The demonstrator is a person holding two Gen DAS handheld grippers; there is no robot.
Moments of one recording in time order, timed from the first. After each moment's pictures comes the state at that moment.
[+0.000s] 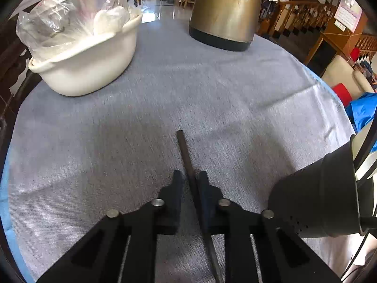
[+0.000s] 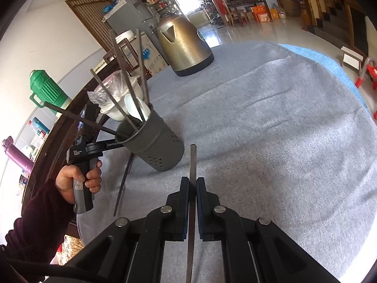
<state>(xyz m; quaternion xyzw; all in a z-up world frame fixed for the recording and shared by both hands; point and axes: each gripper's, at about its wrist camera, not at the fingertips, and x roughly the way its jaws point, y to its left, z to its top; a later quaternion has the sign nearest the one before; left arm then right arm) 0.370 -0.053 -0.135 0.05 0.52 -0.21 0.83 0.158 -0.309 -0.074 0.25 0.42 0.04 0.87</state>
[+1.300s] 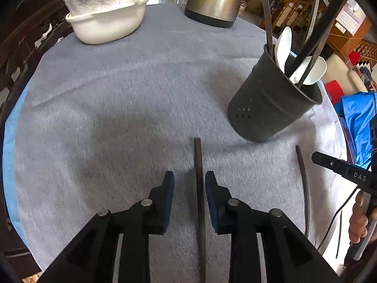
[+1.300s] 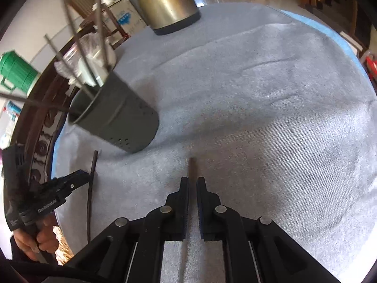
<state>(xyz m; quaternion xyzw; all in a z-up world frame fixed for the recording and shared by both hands) 0.258 -0.033 -0.114 0.03 0.56 -0.20 0.80 0.209 -0.306 -0.120 0.22 0.54 0.01 0.81</state>
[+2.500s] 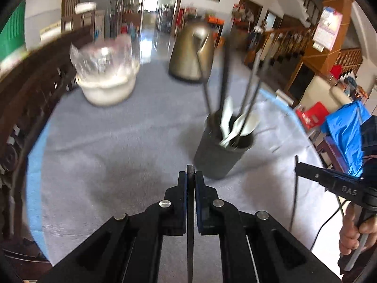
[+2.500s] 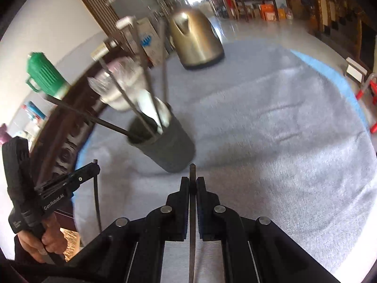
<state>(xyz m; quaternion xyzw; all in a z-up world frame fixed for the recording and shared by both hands) 0.199 -0.036 -0.013 0.01 0.41 -0.23 0.88 0.179 -0.283 -0.040 0.20 0.45 0.05 0.87</state>
